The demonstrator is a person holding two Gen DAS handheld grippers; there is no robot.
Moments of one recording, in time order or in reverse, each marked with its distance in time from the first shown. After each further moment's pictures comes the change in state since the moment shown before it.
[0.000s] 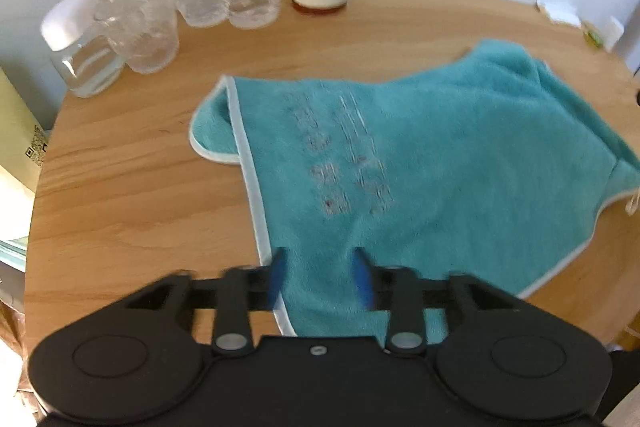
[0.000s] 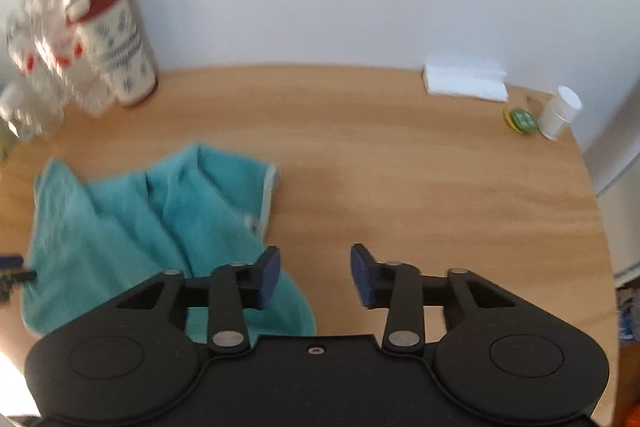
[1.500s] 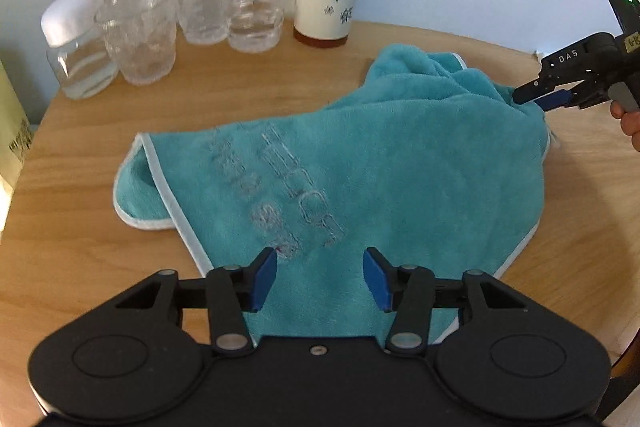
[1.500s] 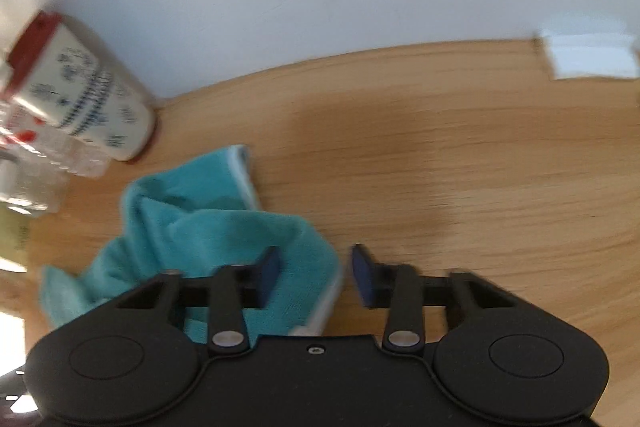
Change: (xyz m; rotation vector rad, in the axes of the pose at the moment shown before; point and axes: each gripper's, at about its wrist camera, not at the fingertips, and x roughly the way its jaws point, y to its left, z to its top) left arm 0.014 -0.003 0.008 -0.072 -0.056 -0.075; right arm 0.120 0.003 0.074 0.186 0.155 0.205
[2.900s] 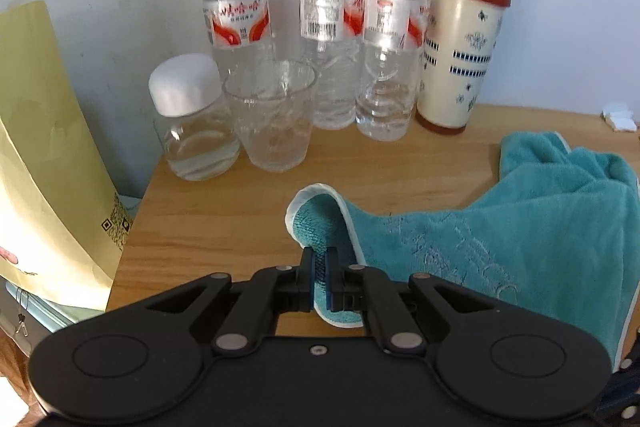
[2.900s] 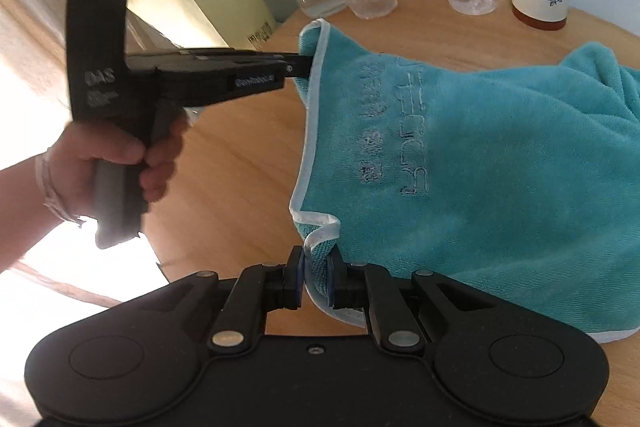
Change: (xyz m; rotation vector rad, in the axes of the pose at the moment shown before) left arm -0.008 0.105 0.022 0.016 -0.228 0.141; right arm 0.035 0.236 -0.181 -0.547 0.118 0.306
